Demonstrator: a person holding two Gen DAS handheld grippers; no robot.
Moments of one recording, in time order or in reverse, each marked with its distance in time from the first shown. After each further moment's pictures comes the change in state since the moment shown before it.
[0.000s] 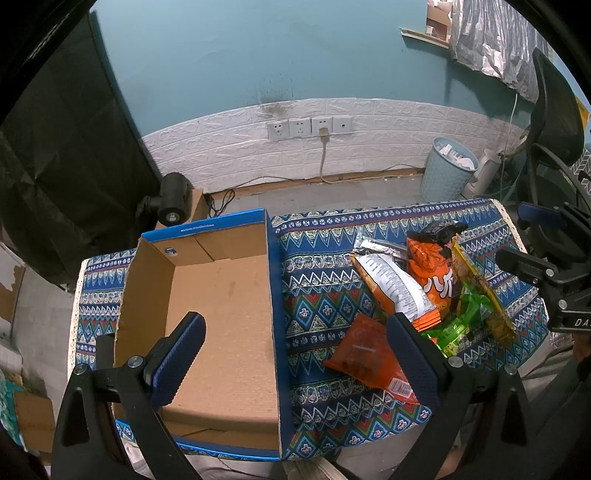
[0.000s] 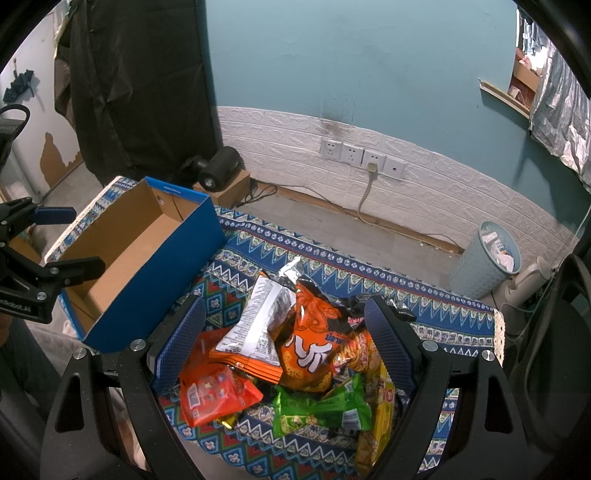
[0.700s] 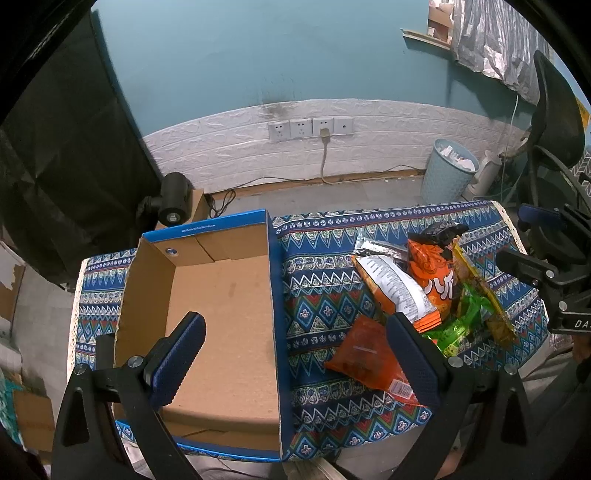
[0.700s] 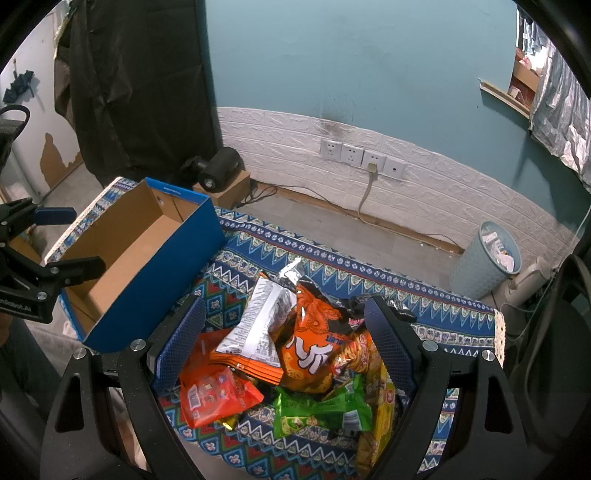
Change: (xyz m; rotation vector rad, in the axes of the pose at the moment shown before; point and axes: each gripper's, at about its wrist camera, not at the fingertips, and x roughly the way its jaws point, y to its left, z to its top) left arm -0.001 0.003 0.003 -0.005 -0.001 -0.001; right arm 0.000 0.001 0.001 0.000 -0.001 0.001
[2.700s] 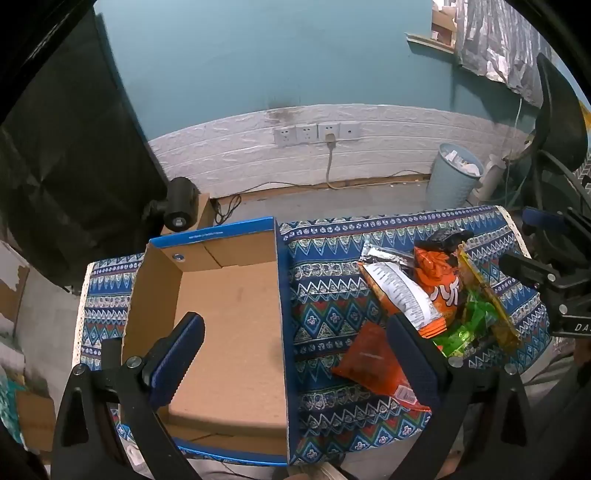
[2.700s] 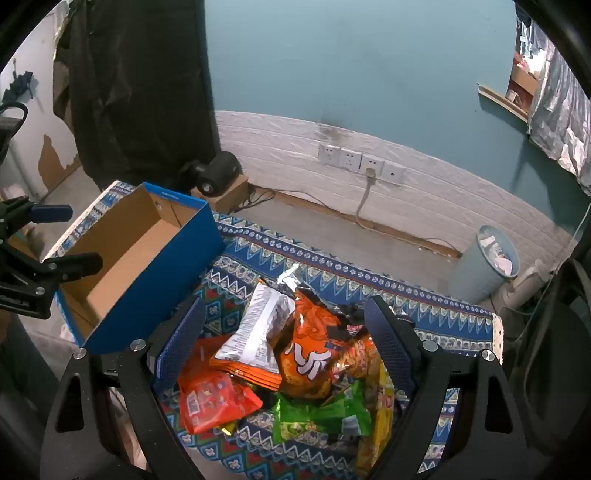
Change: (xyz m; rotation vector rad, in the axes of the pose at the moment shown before) left arm -0.002 0.004 0.002 -0.008 -0.020 0.013; right arm 0.001 -0.002 0.006 -0.001 -0.019 -0.008
